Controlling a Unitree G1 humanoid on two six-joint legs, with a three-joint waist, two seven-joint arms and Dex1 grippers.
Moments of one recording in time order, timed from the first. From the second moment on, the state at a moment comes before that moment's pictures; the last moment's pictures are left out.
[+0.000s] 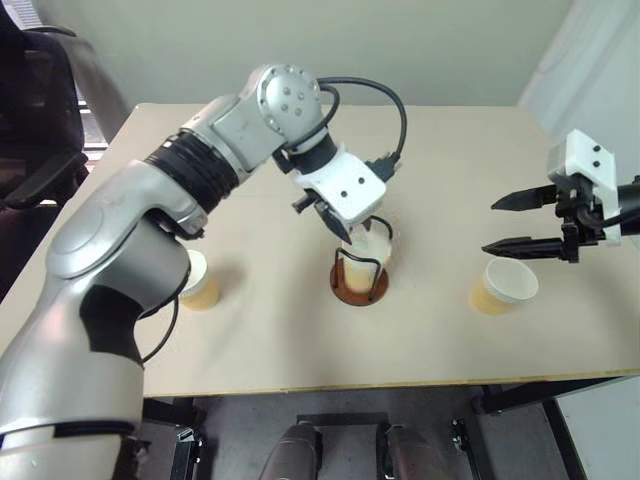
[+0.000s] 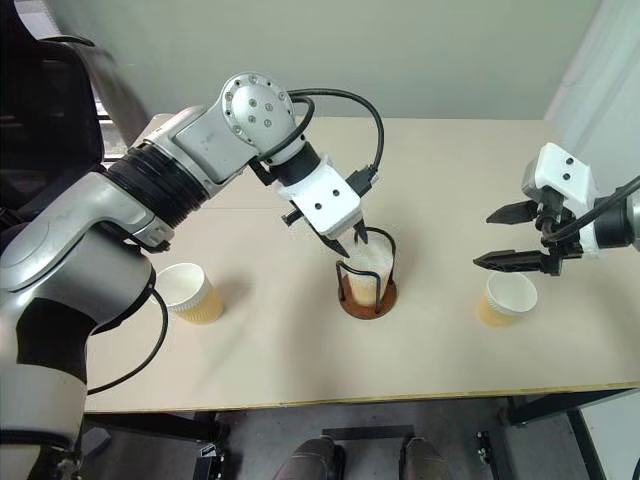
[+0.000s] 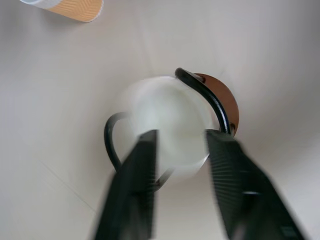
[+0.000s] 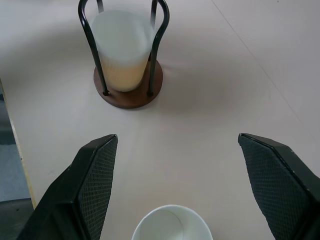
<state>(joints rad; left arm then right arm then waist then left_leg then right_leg) -1.65 0.61 -1.03 0.70 -0.30 -0.44 -1.58 -0.72 -1.22 0.02 -0.17 0.48 0.80 1.28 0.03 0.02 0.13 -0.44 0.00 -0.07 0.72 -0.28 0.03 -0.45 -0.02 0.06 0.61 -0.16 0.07</state>
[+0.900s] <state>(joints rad) -1.38 0.89 -0.59 0.46 -0.69 0.19 -1.58 -0.65 -1.18 -0.04 -0.30 0.56 0.89 1.18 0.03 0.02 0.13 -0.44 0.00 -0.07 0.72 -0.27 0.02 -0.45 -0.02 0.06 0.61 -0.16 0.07</state>
